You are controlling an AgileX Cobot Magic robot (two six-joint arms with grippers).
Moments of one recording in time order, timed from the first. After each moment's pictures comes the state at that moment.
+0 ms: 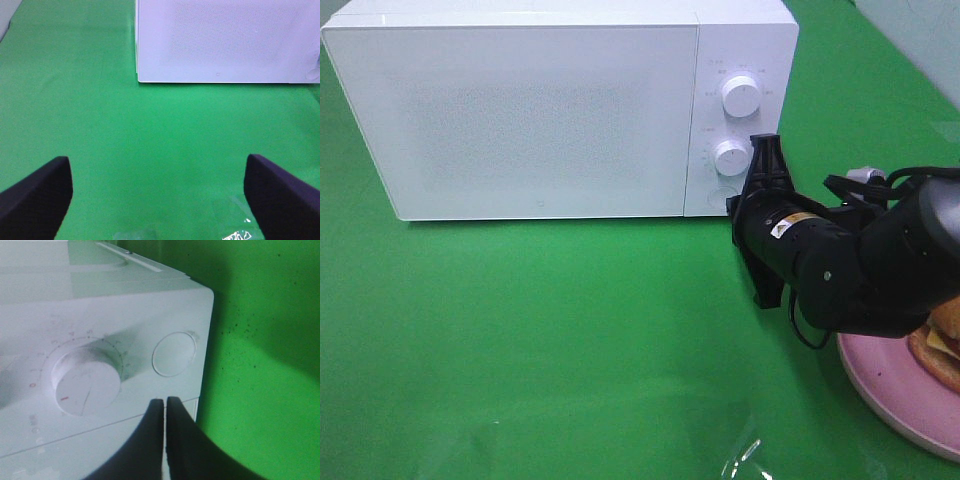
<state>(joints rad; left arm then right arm) 0.09 -0.01 -0.52 -0.22 1.08 0.14 0.63 1.95 -0.66 0.58 -0.89 1.31</state>
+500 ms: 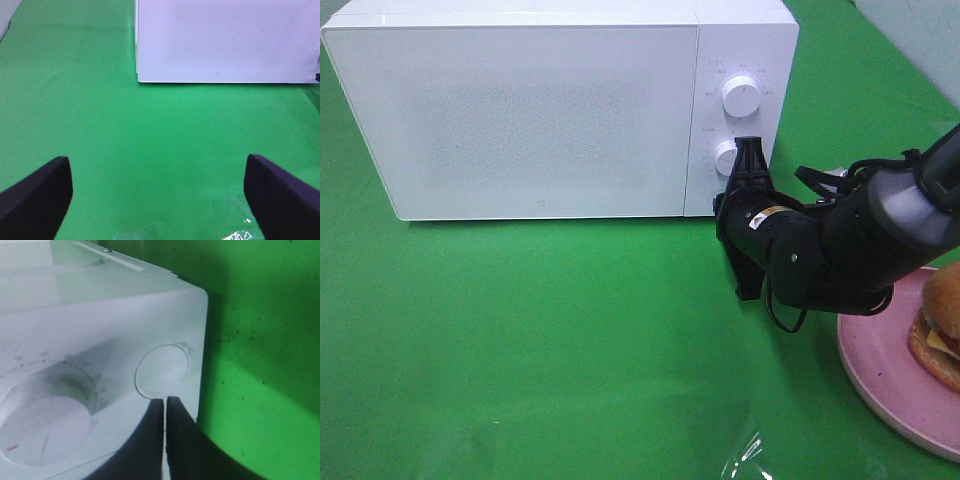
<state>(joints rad) 0.09 -0.01 -0.52 -0.22 1.08 0.14 0.59 2.07 -0.79 0.55 -0.85 1.35</state>
